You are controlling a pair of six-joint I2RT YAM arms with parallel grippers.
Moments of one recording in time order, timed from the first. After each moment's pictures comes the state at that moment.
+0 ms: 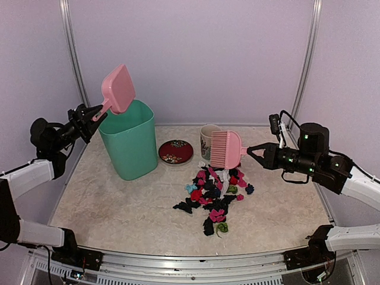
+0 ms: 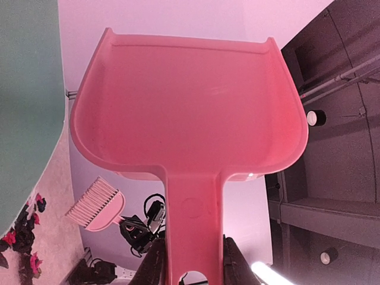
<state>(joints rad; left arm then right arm) 0.05 1.19 0.65 1.03 0.97 -1.97 0.66 0.91 0.76 -0.13 -0.18 0.49</state>
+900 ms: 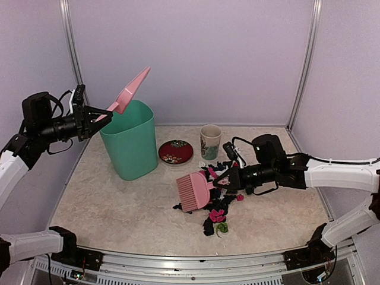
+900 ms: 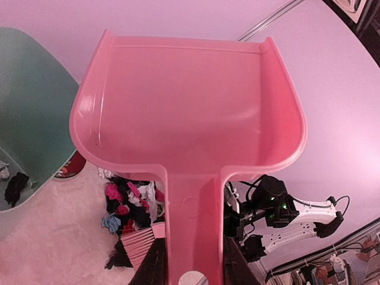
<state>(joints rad) -0.21 0.93 1.06 -0.29 0.74 -0.73 0.81 1.32 0.80 -0.05 -0.44 0.56</state>
